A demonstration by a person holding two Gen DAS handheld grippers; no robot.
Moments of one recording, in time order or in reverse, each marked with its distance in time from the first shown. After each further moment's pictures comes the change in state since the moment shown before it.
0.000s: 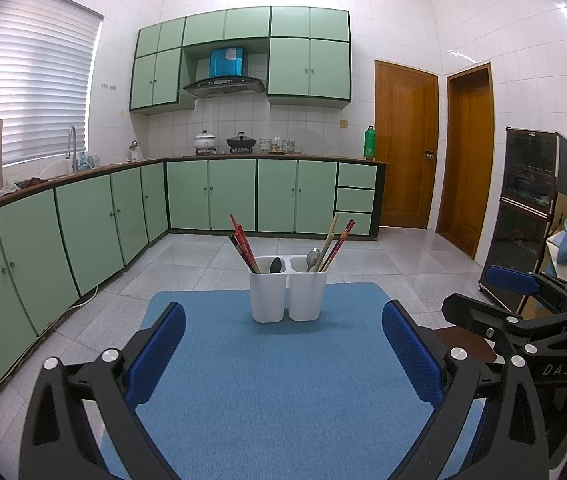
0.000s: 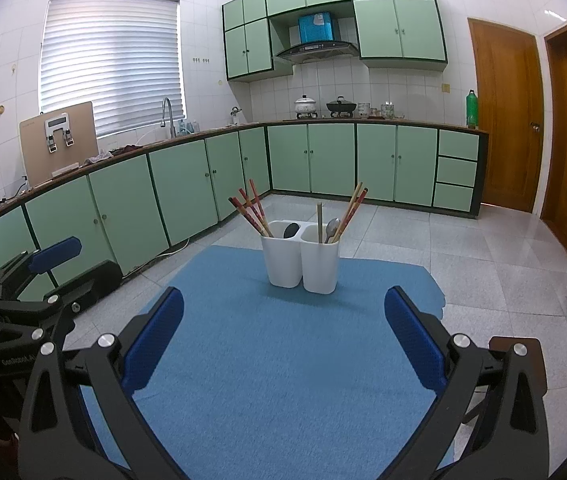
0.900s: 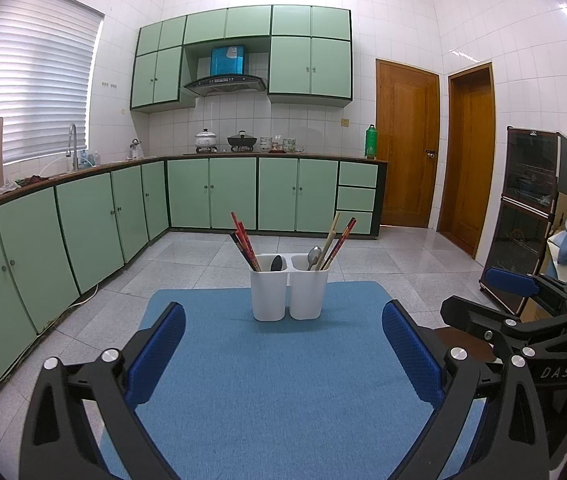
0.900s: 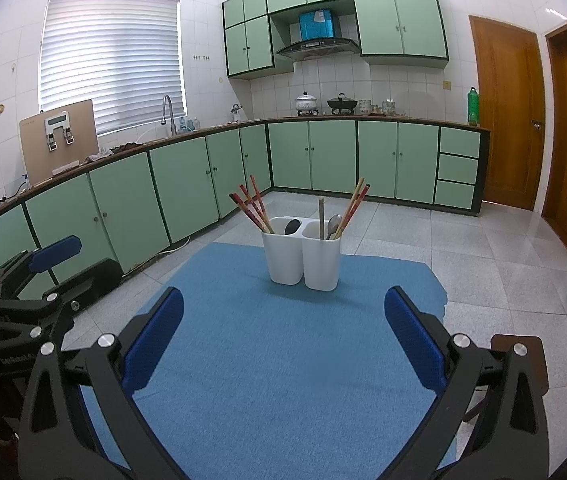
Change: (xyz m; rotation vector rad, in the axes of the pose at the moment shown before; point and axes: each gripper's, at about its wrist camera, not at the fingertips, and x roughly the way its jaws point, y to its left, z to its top) left arm 0.002 0.003 -0.002 -0.003 0.005 0.002; right arm 0.005 0.000 -0.005 0.003 0.007 0.004
